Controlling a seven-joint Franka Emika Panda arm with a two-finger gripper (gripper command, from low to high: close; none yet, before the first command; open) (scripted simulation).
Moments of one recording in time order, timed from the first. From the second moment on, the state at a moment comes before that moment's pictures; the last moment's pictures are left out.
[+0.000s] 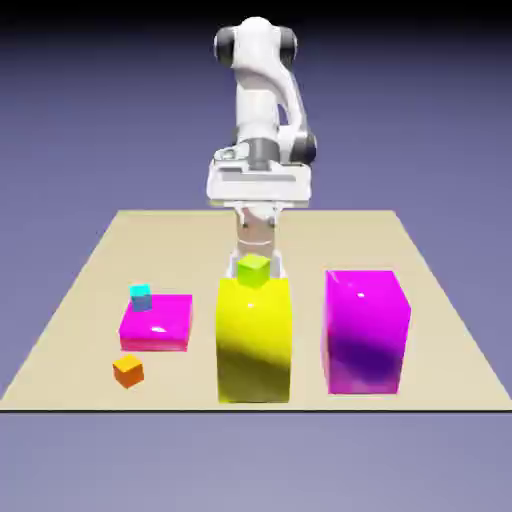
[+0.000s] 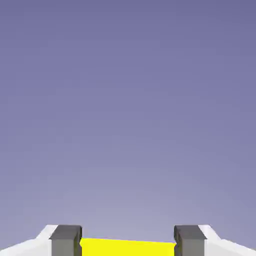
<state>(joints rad) 0.00 -0.53 -0.01 -2.78 0.01 3.02 0.75</state>
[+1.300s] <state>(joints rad) -0.36 0.38 -0.19 -2.25 0.15 2.60 0.90</state>
